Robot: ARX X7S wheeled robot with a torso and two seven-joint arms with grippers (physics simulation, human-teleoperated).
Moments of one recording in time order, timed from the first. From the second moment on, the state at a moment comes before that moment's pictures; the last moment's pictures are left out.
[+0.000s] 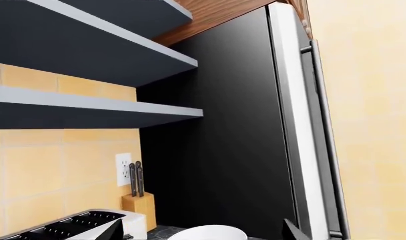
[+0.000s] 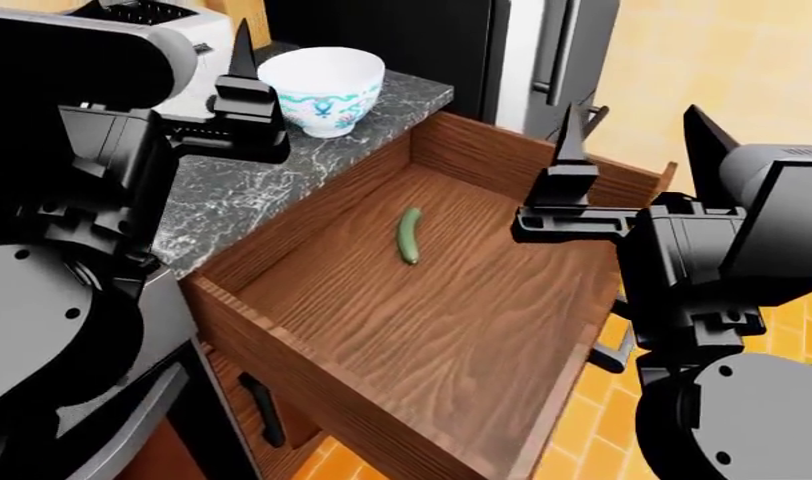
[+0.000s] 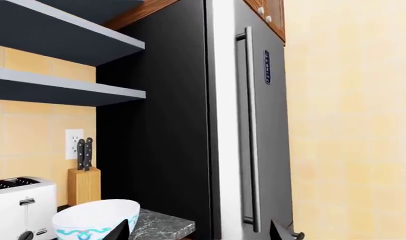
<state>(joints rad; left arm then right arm) -0.93 -0.55 0.24 0.69 -0.89 -0.89 -0.66 1.33 0.98 -1.41 -0.65 1.06 -0.12 1.24</state>
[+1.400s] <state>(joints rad) -0.94 -0.55 0.25 0.69 -0.90 -0.88 -0.68 1.32 0.98 -1.38 -0.66 1.06 -0.11 1.23</state>
